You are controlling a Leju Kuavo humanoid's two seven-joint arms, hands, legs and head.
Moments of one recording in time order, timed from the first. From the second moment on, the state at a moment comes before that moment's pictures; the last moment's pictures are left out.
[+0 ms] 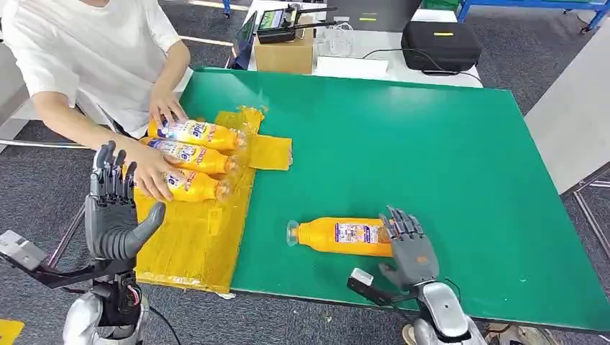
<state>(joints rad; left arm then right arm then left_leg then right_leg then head) 0.06 -0.14 0.04 -1.78 0.27 -0.13 -0.36 -0.13 -0.14 0.41 -1.12 1.34 -0.44 -0.05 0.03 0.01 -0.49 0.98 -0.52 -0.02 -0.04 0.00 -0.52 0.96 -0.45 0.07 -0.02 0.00</state>
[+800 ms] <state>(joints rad) 0.02 -0.14 0.02 -1.73 0.28 -0.14 -0.33 -0.42 -0.13 0.41 -0.79 1.23 -0.26 -0.14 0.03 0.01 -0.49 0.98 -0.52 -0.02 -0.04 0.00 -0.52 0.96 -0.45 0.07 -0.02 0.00</state>
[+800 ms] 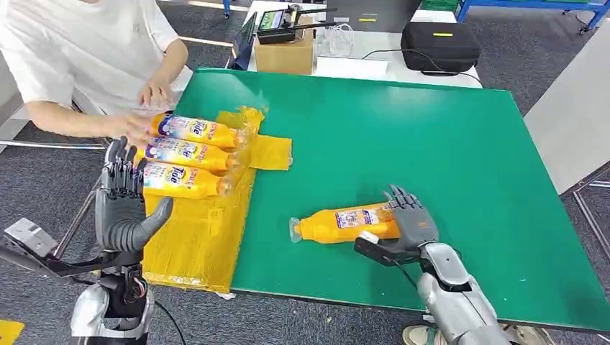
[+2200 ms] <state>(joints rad) -0.02 -0.09 -0.10 -1.56 0.10 -0.07 -0.41 -0.38 -0.07 0.47 -0.77 0.66 -0.32 -0.55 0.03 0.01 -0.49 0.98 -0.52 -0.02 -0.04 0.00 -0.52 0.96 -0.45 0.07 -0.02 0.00</state>
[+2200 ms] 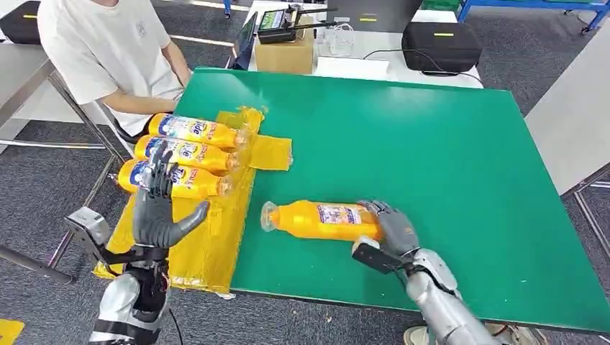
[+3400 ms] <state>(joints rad) 0.07 -0.17 -0.31 -1.45 0.02 -0.19 -0.50 -0.16 0.16 0.47 -1.22 0.41 -0.10 -0.65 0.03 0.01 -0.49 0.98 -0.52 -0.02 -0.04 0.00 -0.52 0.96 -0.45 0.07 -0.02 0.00</state>
